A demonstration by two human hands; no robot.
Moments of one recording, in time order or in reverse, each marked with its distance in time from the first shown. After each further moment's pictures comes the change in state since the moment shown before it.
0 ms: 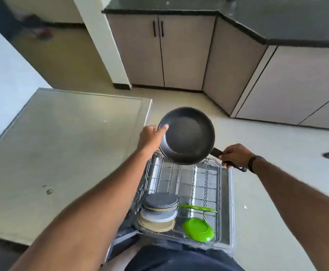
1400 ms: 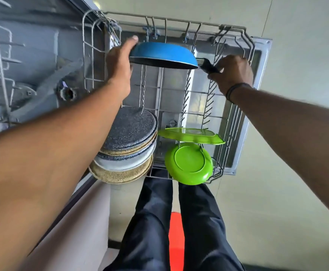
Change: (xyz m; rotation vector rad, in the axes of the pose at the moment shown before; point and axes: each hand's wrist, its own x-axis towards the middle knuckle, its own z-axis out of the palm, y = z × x) left_hand 0.176 -0.323 0.299 -0.485 -0.070 -0.544; right_hand 0.325 0.243 0.234 -0.323 0.223 0.118
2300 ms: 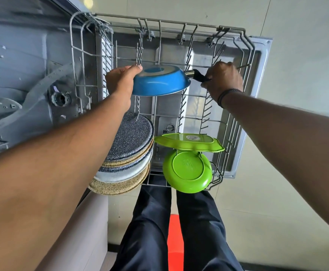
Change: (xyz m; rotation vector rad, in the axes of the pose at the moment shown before) left_hand 0.041 -0.048 -0.002 0.151 0.119 -0.048; right_hand 0.024 0.005 0.038 -0.061 -0.031 -0.031
